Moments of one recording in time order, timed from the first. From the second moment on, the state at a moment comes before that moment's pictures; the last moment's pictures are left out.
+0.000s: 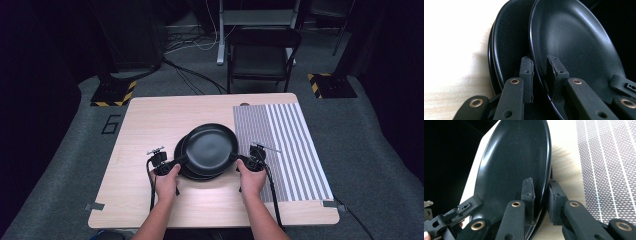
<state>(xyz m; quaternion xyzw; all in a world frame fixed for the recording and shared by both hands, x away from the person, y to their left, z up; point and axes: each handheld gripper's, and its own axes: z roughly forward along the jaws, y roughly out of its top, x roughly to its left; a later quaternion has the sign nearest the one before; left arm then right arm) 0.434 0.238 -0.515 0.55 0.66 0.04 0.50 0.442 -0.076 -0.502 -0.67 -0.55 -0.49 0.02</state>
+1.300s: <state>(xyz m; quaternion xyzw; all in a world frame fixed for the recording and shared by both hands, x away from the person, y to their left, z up) 0.438 0.247 -0.476 0.58 0.63 0.06 0.52 0.442 -0.076 -0.471 -0.64 -0.59 -0.49 0.02</state>
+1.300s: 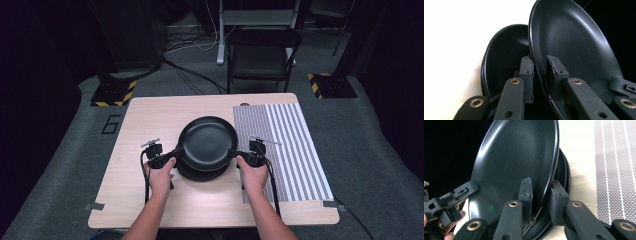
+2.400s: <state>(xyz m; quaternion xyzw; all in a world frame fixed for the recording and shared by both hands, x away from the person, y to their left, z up) 0.442 0.242 -0.448 0.61 0.60 0.07 0.51 0.440 -0.084 -0.449 -0.62 -0.60 -0.50 0.02</state>
